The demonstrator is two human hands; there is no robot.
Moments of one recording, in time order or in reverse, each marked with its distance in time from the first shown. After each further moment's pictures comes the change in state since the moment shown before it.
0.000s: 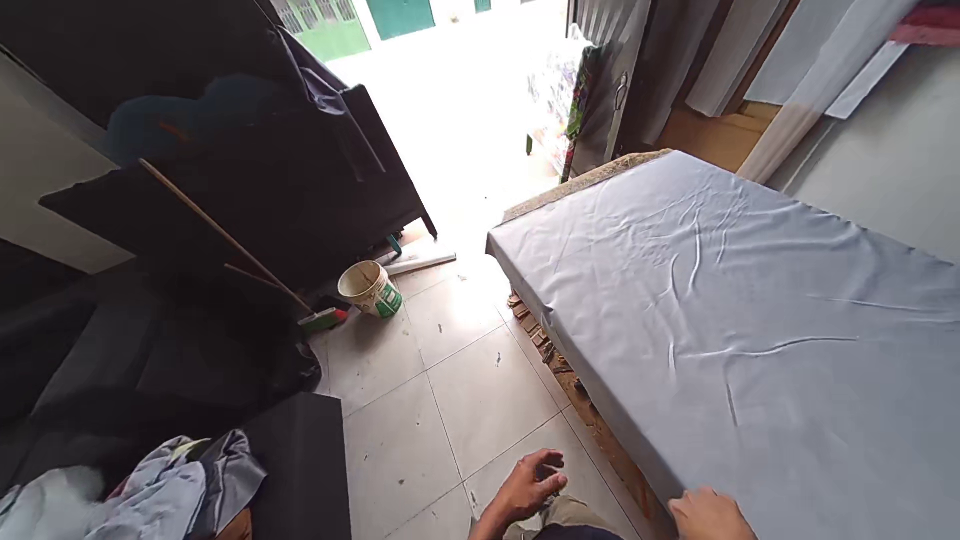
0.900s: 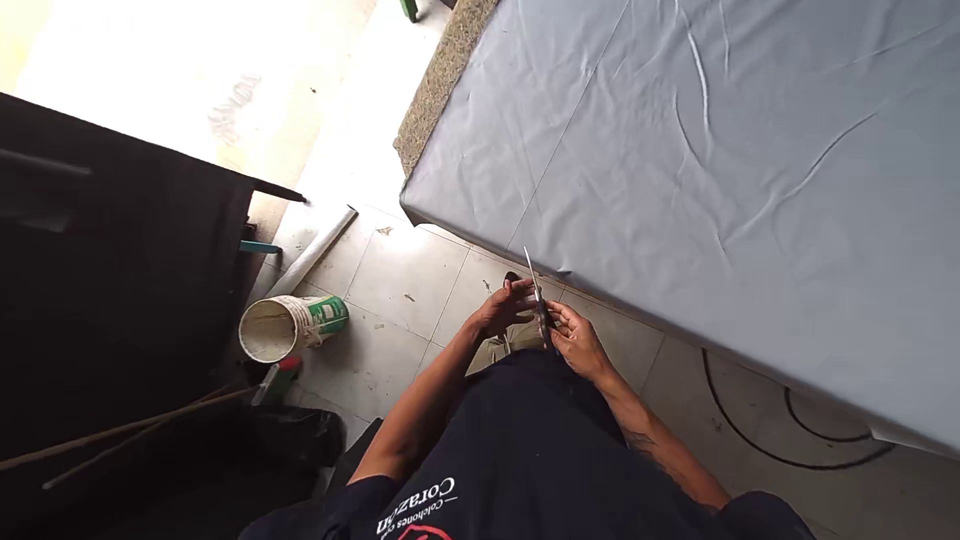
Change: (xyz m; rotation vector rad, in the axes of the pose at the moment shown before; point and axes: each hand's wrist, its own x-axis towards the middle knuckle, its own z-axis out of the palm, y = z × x) left_hand 0.329 0.076 -0.346 -0.540 -0.544 -0.396; right_hand 0.328 -0.183 -0.222 1.864 0.577 0.117
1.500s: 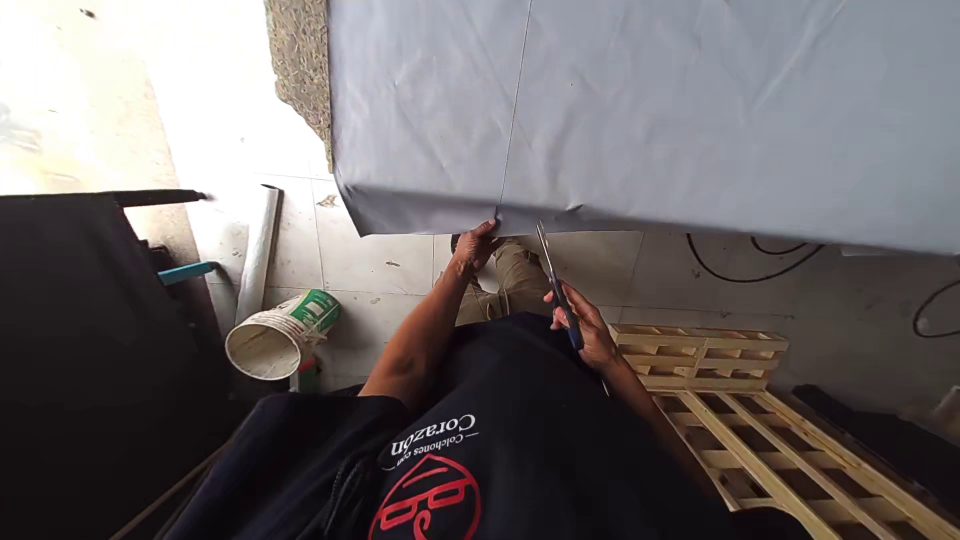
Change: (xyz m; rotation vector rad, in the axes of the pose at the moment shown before) left_hand 0.072 0.005 -0.121 -0.329 0.408 -0.181; right_hand -0.028 0.013 0.092 0.409 0.254 0.133
